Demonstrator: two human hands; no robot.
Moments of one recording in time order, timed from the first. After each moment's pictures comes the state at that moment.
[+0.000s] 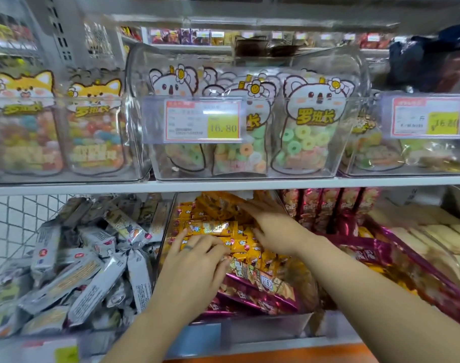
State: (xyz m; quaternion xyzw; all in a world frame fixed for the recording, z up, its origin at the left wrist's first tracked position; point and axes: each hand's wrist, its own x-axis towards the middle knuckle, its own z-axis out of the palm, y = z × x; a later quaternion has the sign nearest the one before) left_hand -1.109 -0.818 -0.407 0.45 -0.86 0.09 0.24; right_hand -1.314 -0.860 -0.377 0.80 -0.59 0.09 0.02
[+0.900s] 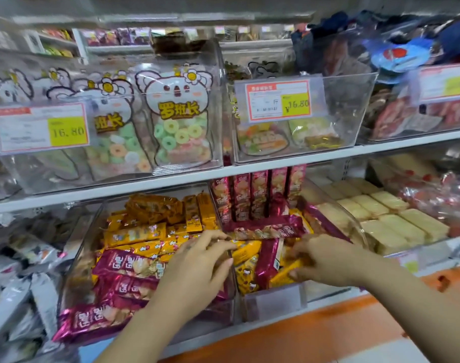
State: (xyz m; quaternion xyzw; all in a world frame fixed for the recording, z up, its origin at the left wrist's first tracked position) left_hand -1.228 -0.789 -0.401 0.39 -0.90 -0.06 0.18; right_hand -1.476 -0.726 -0.383 0.69 -0.71 -0.04 -0.13
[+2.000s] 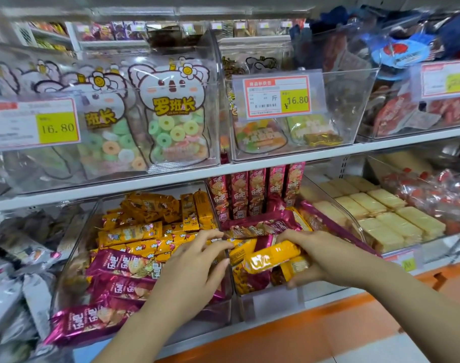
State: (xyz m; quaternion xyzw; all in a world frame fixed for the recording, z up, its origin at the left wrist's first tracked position) left_hand -1.227 -0.789 -0.403 0.40 -0.90 -0.08 0.17; right_hand -1.480 -0.723 -0.386 0.74 -0.65 0.08 -0.15
